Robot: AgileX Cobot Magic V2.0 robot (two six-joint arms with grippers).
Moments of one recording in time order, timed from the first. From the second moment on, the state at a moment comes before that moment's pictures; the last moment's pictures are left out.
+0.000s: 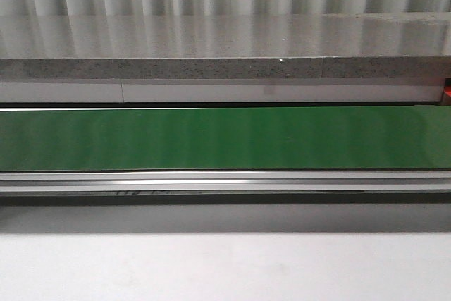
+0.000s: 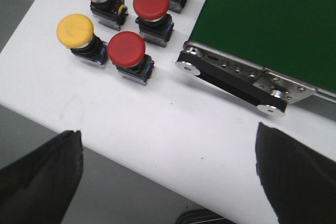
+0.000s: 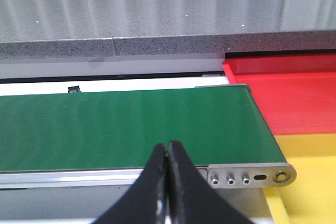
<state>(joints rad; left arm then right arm) -0.10 0.76 -0.70 0.39 1.04 -0.61 -0.03 -0.01 0.03 0.01 0.14 0.11</state>
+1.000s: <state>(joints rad) 0.32 1.30 -0.75 0.32 0.71 -0.59 -0.03 -0.01 0.03 0.01 0.14 0.11</state>
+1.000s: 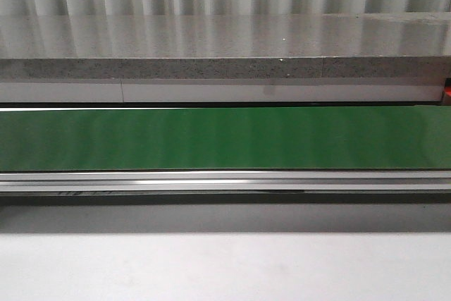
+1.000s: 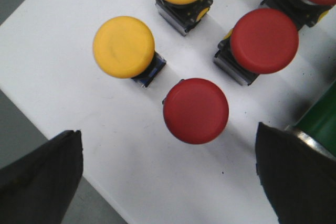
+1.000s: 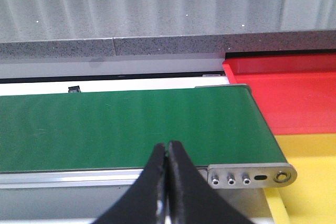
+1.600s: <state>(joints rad) 0.32 1.49 -0.80 0.31 0.68 -0.59 -0.03 -0.01 0.03 0.01 0.14 0.11</state>
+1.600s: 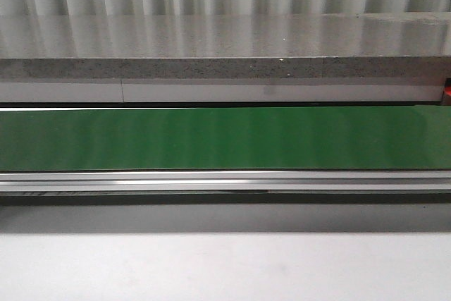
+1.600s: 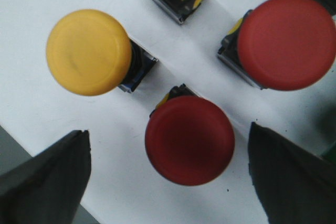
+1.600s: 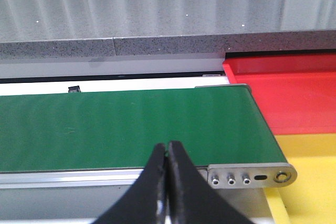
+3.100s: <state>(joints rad) 0.05 1.39 -1.12 0.11 0.89 -0.22 -0.03 -0.01 0.03 0.01 0.14 0.11</state>
